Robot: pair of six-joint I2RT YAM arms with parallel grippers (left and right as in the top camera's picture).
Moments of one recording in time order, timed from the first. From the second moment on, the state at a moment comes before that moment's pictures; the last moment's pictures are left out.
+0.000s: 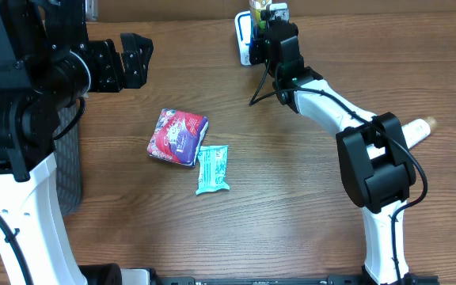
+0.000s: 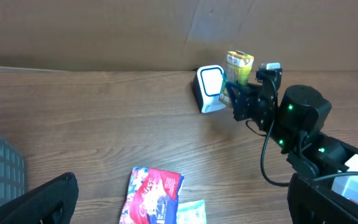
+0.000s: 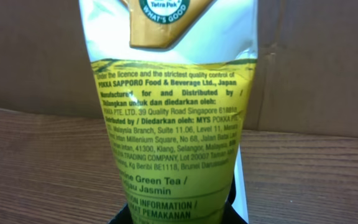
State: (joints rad) left arm 0.03 1.55 2.30 -1.39 0.25 -0.07; right arm 0.40 2.25 1.66 0.24 0.12 0.22
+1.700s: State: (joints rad) left arm 0.03 1.55 2.30 -1.39 0.25 -0.07; right arm 0.21 1.37 1.67 -1.14 0.02 0.44
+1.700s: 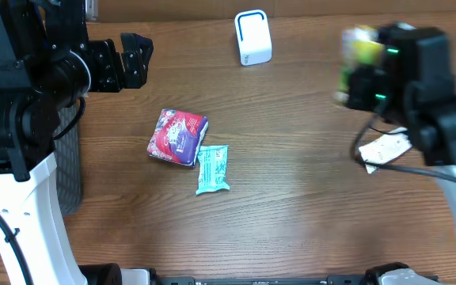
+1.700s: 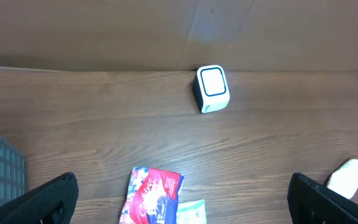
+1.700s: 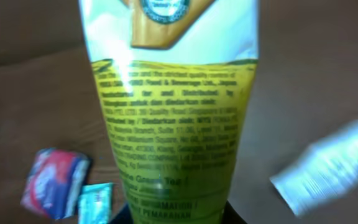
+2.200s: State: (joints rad) left arm 0.03 1.55 2.30 -1.39 0.25 -0.07; right arm -0.26 1.48 1.12 -1.01 0.11 0.70
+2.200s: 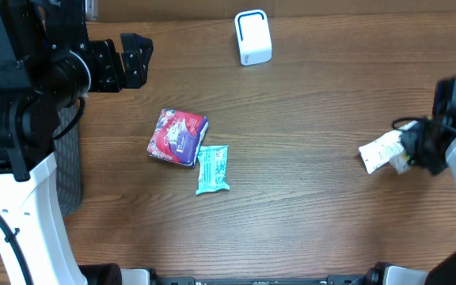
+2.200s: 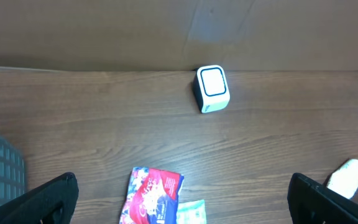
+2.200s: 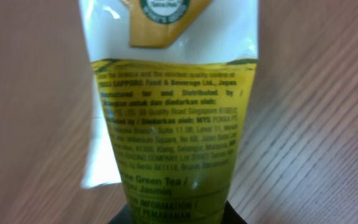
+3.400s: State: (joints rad) left arm 0.03 1.55 2.30 -1.39 0.25 -0.07; right arm 0.09 1.51 1.32 -0.87 -0.40 0.44
